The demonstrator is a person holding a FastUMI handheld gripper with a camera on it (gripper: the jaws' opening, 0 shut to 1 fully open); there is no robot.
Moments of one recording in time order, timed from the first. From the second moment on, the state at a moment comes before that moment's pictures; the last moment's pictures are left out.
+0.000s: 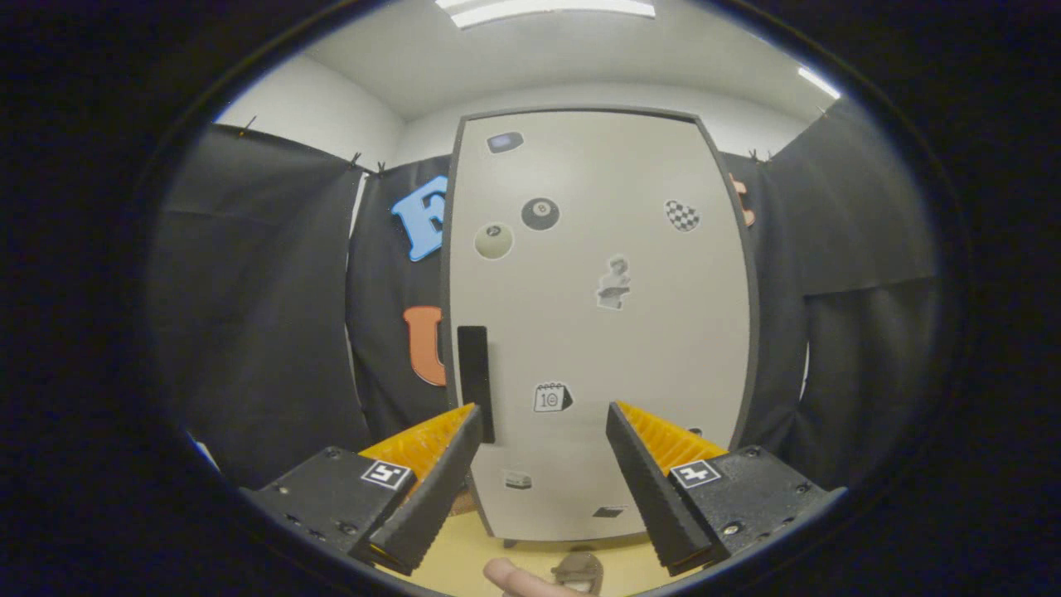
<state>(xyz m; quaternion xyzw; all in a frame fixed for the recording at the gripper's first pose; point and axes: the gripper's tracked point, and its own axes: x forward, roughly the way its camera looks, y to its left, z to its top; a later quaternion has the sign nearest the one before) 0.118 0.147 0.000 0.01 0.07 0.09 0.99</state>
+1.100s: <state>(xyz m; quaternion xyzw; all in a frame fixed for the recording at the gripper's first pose) 0.225 0.222 -0.032 -0.02 0.13 0.08 0.99</state>
